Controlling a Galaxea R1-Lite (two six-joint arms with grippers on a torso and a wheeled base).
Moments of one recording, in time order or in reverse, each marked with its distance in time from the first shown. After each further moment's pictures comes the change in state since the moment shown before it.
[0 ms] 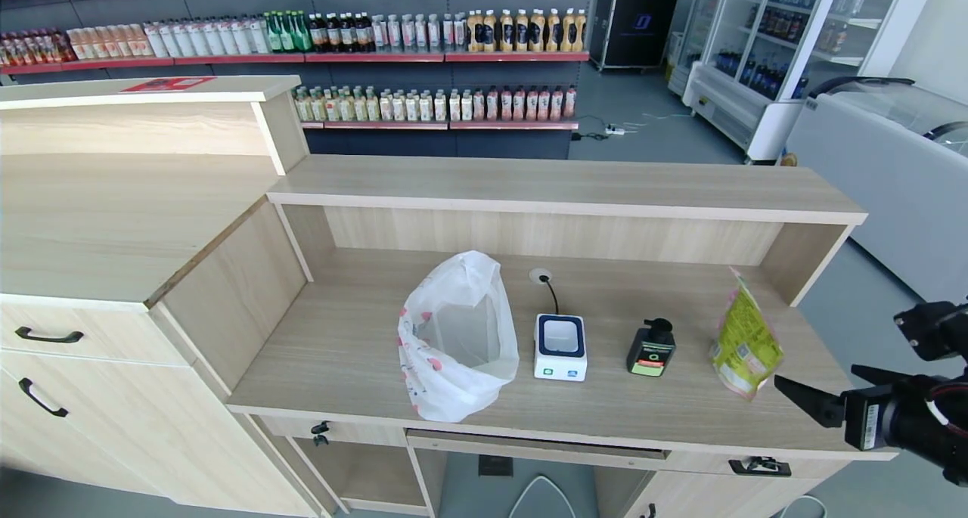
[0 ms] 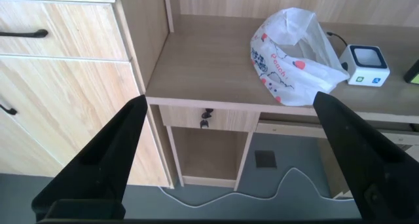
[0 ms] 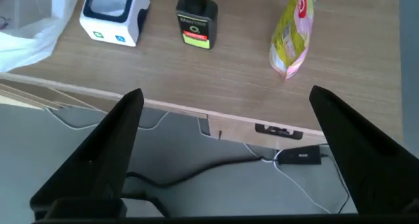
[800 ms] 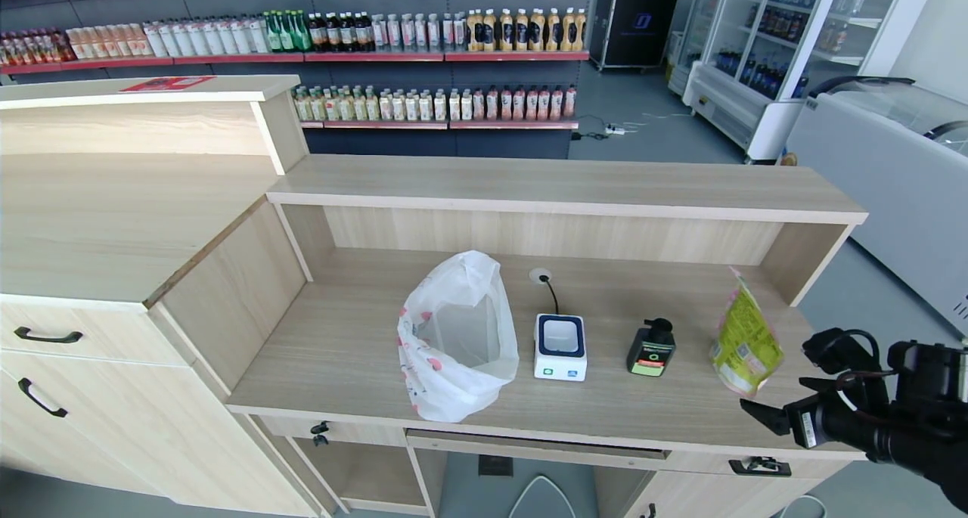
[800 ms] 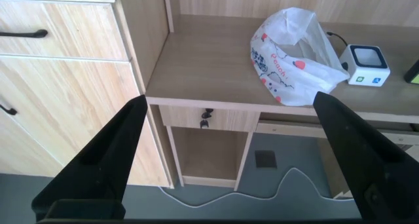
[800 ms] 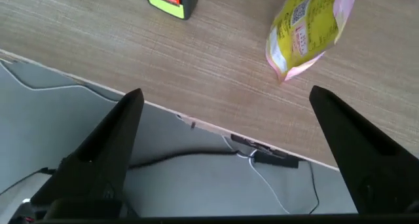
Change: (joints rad) left arm 0.000 0.000 0.000 0.000 0.000 0.000; right arm -0.133 0.596 -0.103 -0.335 0.147 -0.271
